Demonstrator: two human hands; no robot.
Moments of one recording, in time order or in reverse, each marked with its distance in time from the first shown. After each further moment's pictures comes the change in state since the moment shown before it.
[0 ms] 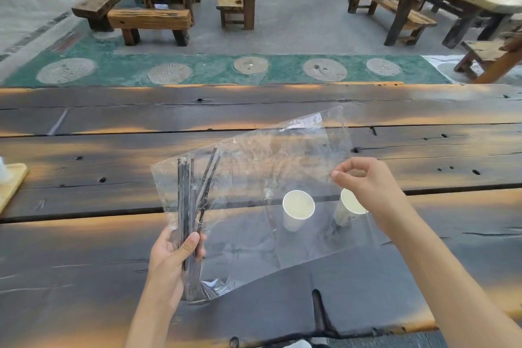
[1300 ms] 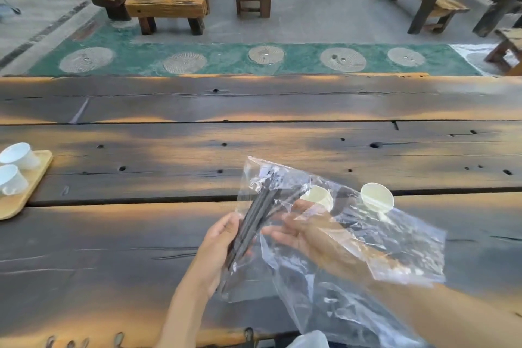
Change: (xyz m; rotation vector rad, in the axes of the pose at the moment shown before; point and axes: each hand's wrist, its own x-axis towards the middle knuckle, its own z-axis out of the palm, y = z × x) left_hand -0.003 0.003 0.036 0.153 -0.256 -0.226; right_hand -0.033 0.035 0.127 0.749 -0.601 0.522
